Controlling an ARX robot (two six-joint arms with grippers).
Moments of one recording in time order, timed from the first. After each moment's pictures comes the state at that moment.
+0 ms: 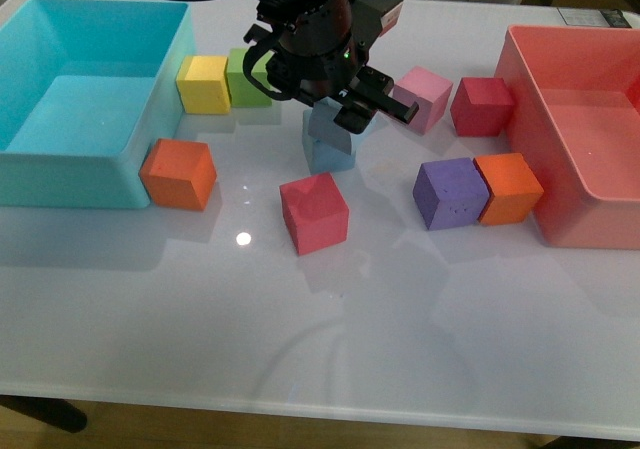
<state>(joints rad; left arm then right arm) -0.51 2.48 1.85 -0.35 -0.04 0.15 0.00 0.00 0.02 0.00 0.00 0.00</state>
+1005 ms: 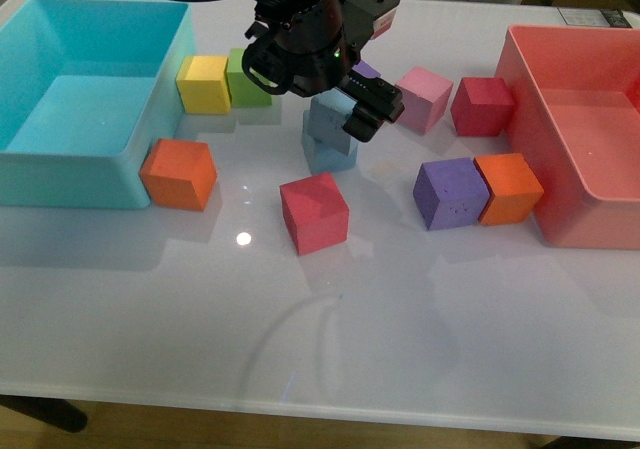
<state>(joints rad) -0.48 2.56 1.96 -0.39 -0.02 0.22 0.00 0.00 0.02 0.00 0.00 0.00</state>
